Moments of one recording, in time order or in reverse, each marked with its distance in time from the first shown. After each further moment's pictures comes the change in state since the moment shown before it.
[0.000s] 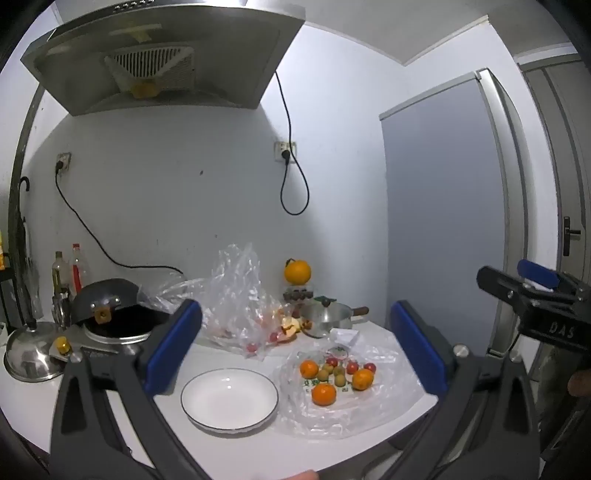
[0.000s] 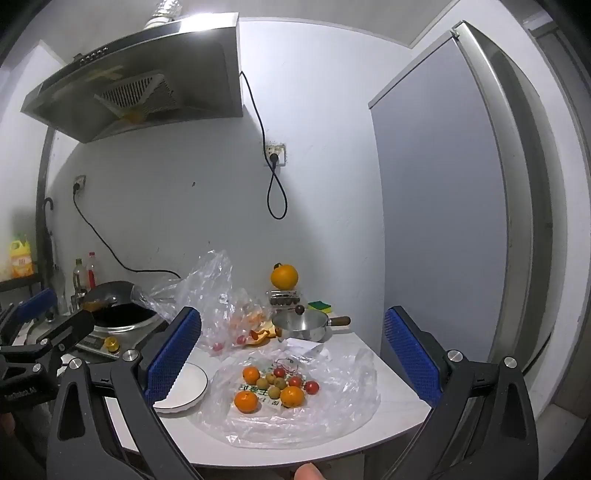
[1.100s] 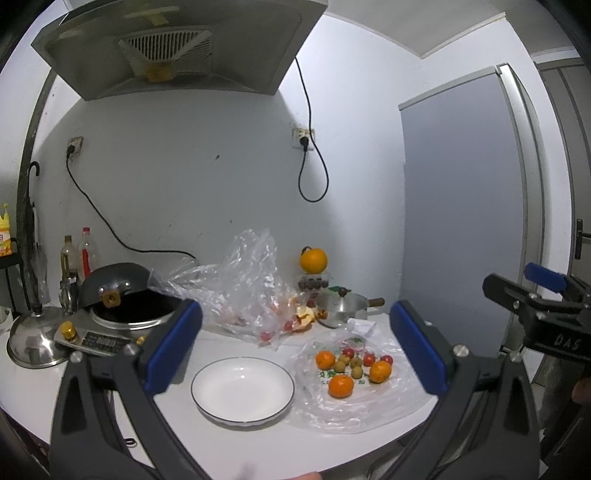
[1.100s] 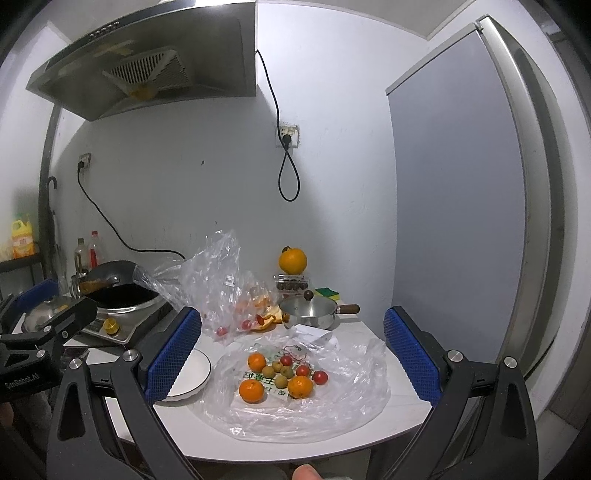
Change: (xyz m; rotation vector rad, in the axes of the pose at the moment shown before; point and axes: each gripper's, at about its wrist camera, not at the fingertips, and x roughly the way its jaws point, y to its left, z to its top) left arm 0.014 0.022 -0.012 -0.031 0.037 0.043; right arm 0.022 0.018 -0.008 -0.044 0.062 0.021
